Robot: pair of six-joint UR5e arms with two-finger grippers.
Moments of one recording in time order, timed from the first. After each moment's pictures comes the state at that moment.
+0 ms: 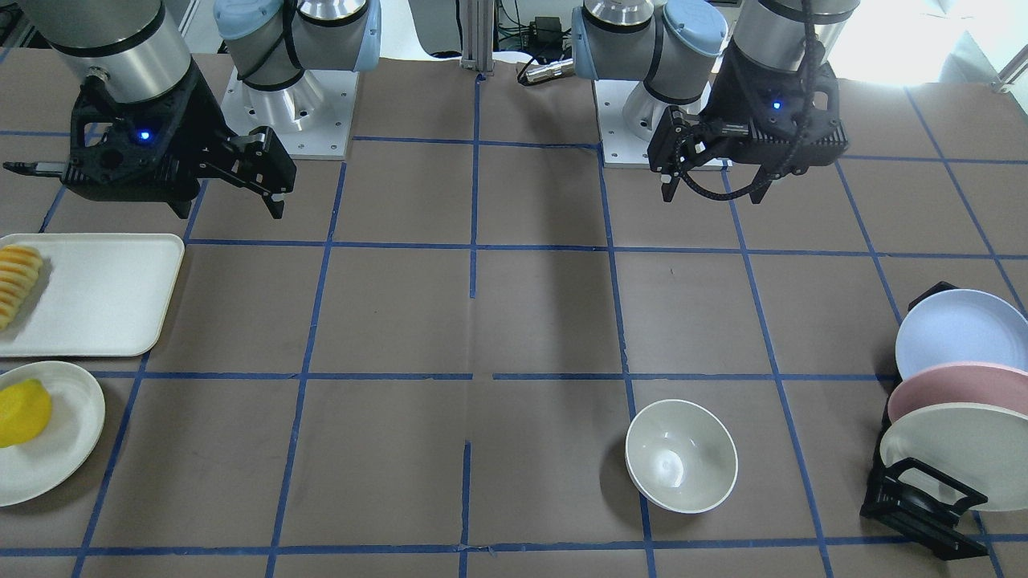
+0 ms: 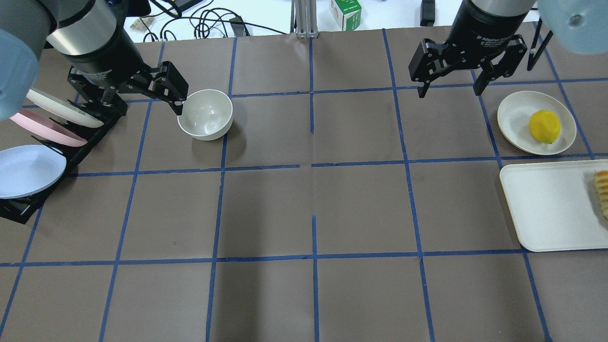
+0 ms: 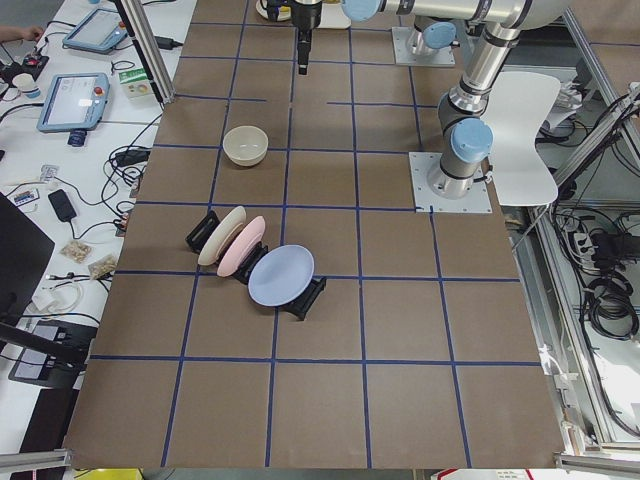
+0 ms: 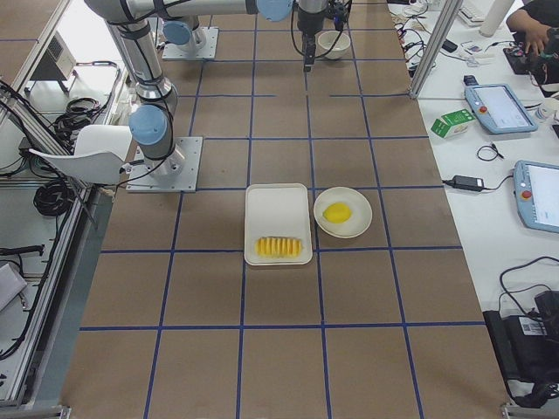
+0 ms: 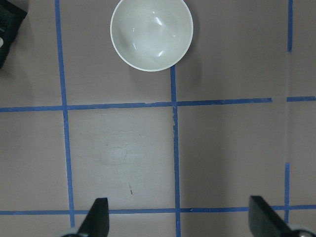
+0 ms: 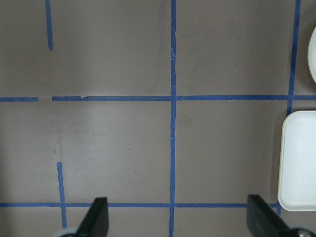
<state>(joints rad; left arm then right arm) -1.57 -1.54 -1.55 -1.56 1.60 0.02 1.57 -1.51 1.47 -1.51 -1.55 0.00</state>
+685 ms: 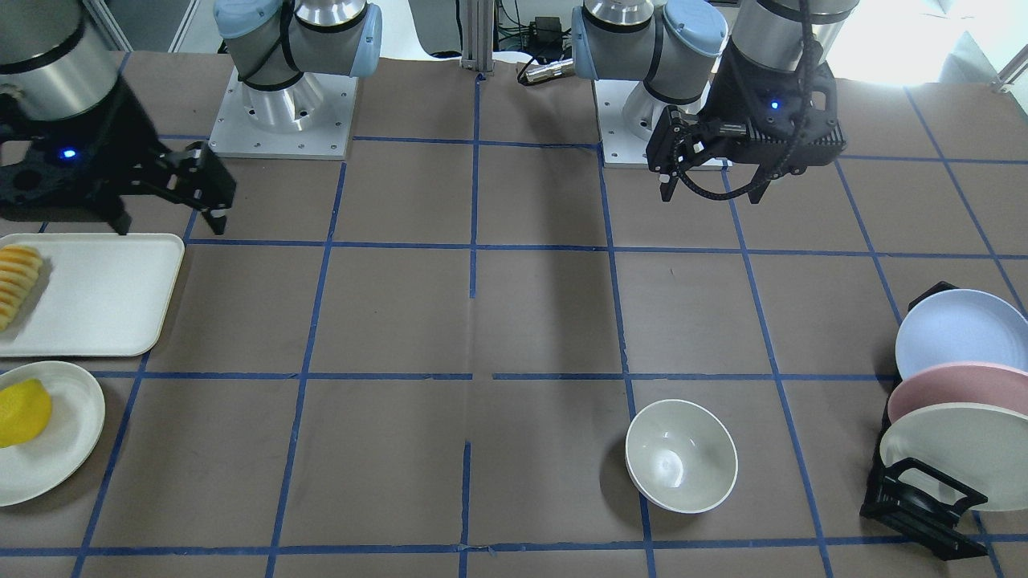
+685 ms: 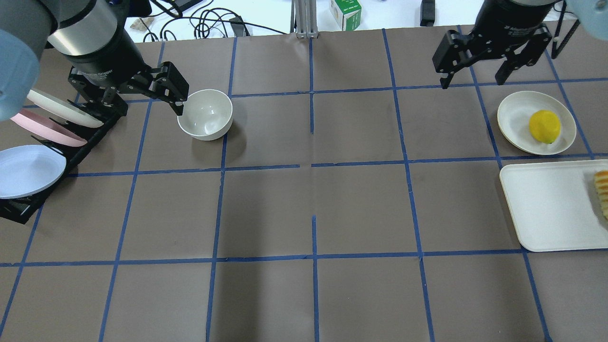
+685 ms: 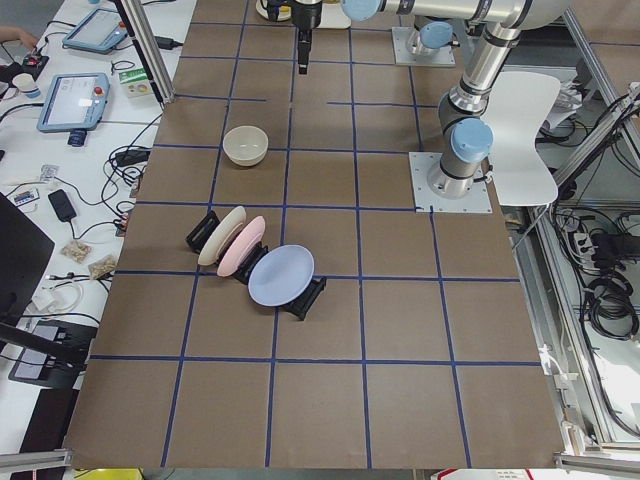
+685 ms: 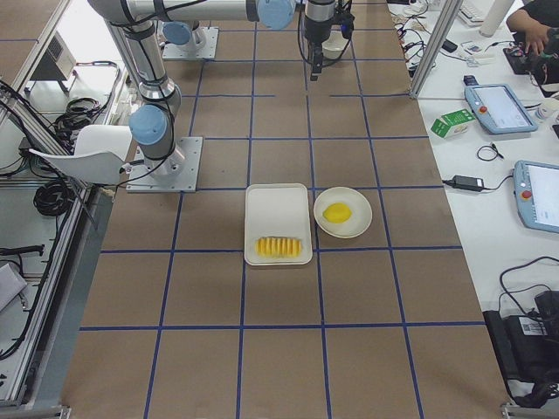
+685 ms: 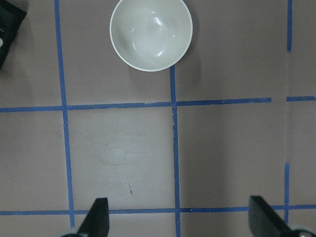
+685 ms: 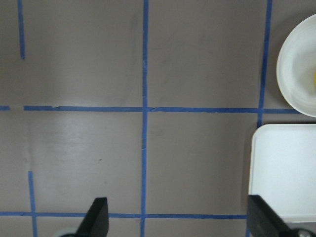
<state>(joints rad) -1.57 -1.54 -1.56 -1.56 1.60 0.02 1.44 -1.48 1.45 -1.52 -1.57 -0.14</state>
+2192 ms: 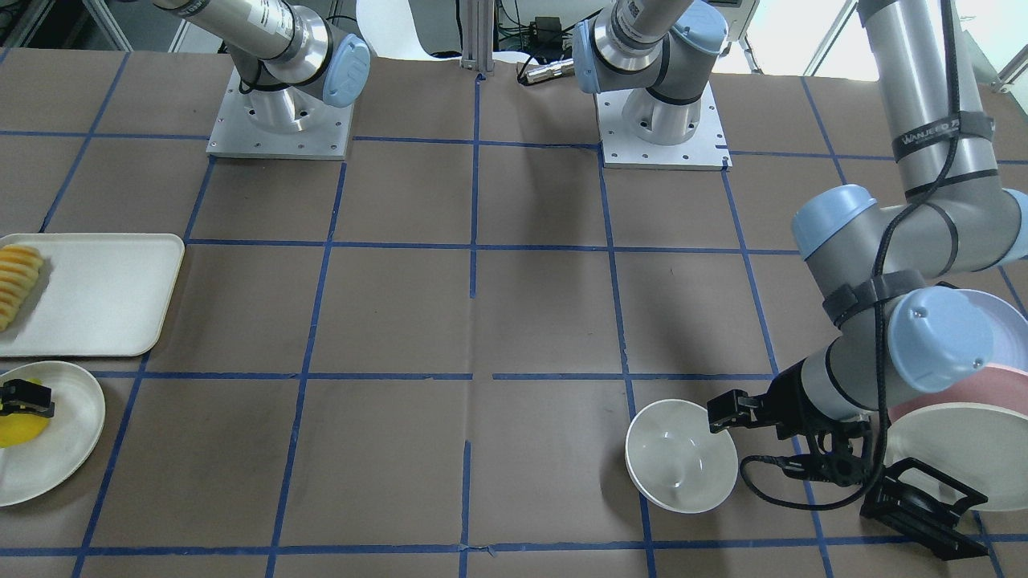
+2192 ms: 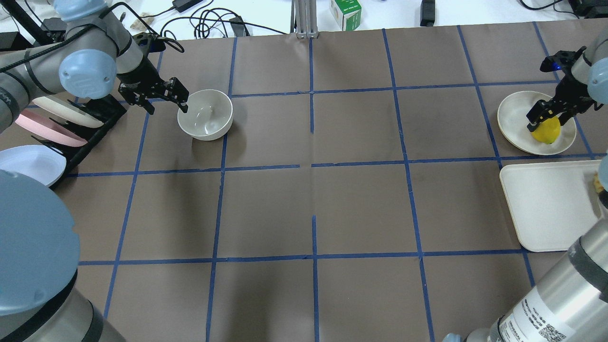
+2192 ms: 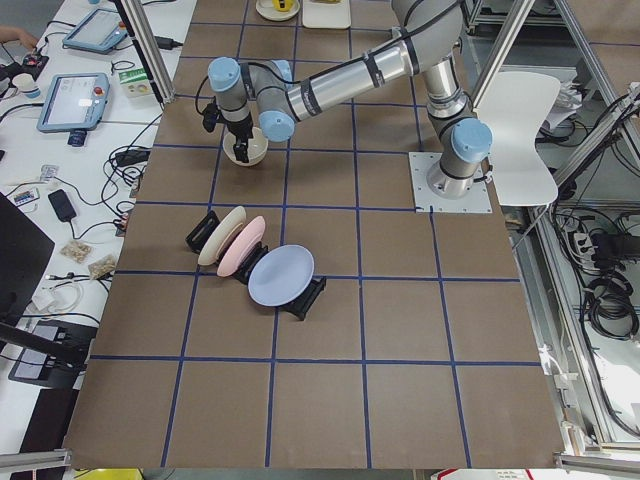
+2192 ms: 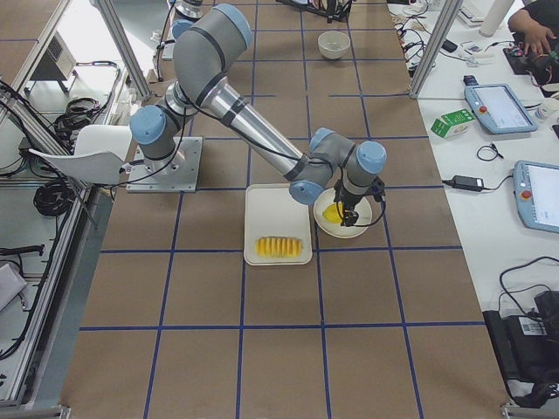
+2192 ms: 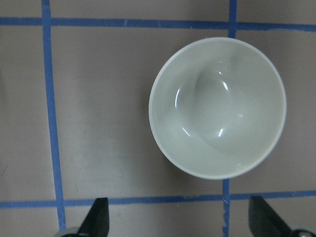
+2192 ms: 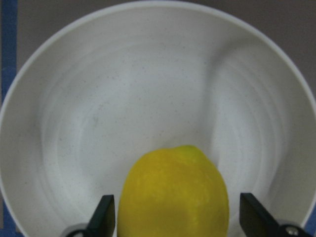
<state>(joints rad) -1.37 -2.10 -1.48 -1.18 1.47 0.28 1.03 -0.94 1.48 -2.03 -1.63 -0.72</state>
